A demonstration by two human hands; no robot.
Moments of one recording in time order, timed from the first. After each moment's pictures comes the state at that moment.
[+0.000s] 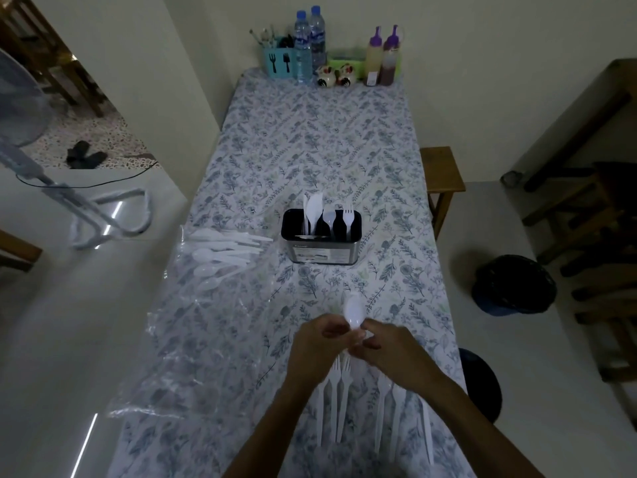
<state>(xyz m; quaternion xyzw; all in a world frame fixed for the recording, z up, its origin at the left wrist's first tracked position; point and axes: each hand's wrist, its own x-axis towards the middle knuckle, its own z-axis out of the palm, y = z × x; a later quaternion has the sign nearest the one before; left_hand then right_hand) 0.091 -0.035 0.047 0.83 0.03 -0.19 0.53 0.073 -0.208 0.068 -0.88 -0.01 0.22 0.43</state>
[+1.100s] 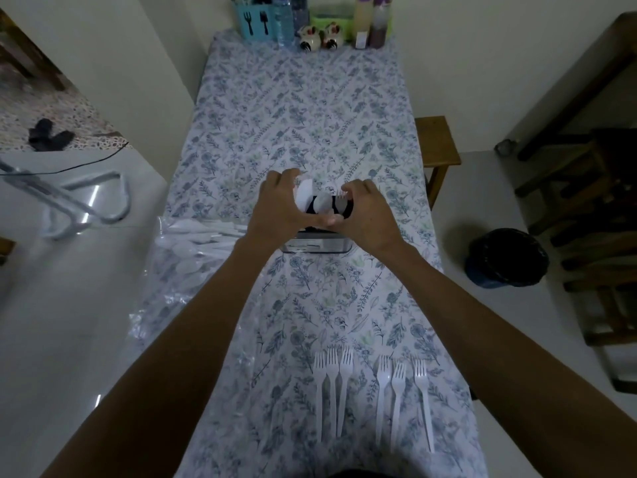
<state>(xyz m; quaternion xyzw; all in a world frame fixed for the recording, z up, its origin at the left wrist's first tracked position) 0.304 -0.012 0.085 0.94 -0.12 -0.01 0.33 0.270 -0.202 0.068 -0.94 0.00 -0.03 0.34</state>
